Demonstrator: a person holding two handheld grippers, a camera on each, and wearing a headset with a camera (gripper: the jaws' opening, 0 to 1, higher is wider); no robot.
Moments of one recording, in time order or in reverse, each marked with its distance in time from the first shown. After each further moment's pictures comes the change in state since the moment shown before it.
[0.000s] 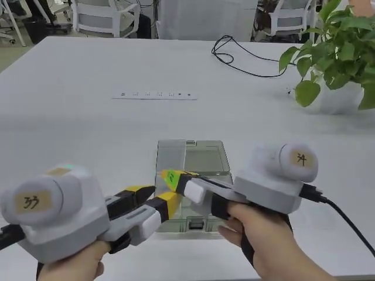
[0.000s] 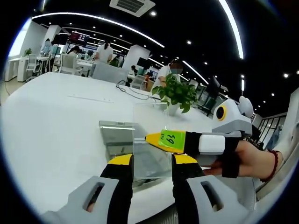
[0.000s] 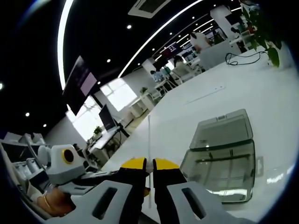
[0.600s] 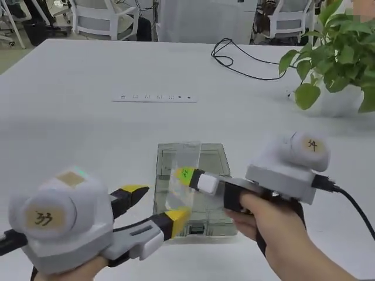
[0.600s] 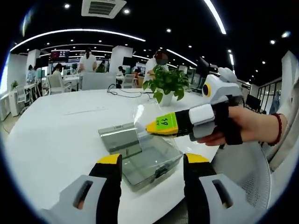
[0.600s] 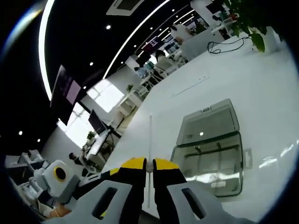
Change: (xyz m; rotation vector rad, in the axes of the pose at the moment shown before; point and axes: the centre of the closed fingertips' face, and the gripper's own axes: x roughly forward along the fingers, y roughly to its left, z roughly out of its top) left arm -0.003 -0.003 -0.006 0.297 0.060 -0.019; right arm -0.008 -0.029 0.010 0.157 0.051 -0.112
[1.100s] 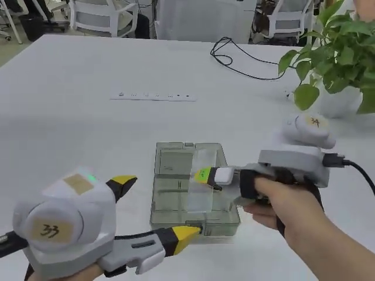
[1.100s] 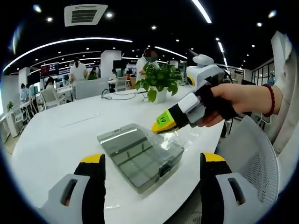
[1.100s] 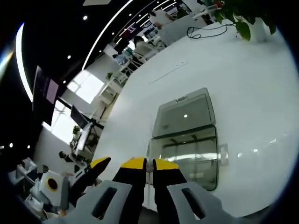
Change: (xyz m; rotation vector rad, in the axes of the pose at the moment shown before) left arm 0.003 -0.002 -0.002 0.117 0.007 -0.035; right arm -0.009 -0.041 -0.001 0.086 0.169 -0.181
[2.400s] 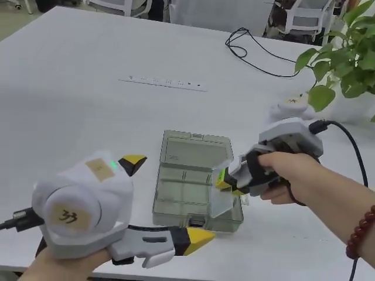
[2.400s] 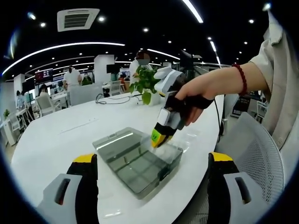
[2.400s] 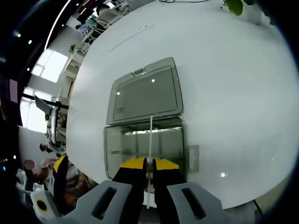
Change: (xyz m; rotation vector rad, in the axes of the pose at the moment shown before) left arm 0.011 -0.005 0.002 0.053 -0.026 -0.043; right arm 0.024 -0.072 -0.012 0.102 0.358 -0.288
